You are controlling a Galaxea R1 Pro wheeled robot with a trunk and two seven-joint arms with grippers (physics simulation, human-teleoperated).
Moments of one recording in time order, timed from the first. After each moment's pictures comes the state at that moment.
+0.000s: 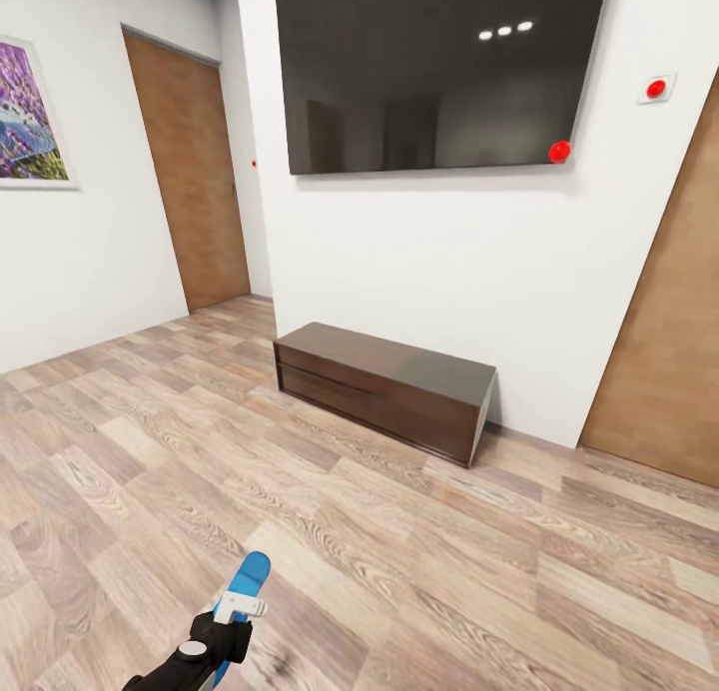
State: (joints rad) left arm -0.50 0.03 -0.19 -0.21 0.00 -0.04 0.04; right arm 0.11 -0.23 -0.21 -0.87 -0.03 0.00 0.05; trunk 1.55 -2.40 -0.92
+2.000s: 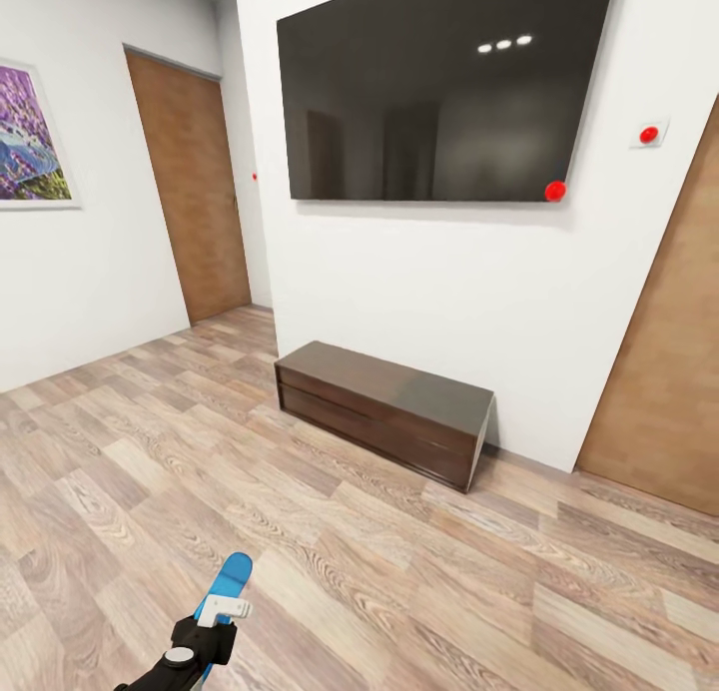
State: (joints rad) left arm -0.49 0.06 -0.19 -0.22 0.04 -0.06 0.10; right arm 0.11 -0.23 -0.18 -0.86 -0.03 0.00 0.05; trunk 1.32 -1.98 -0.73
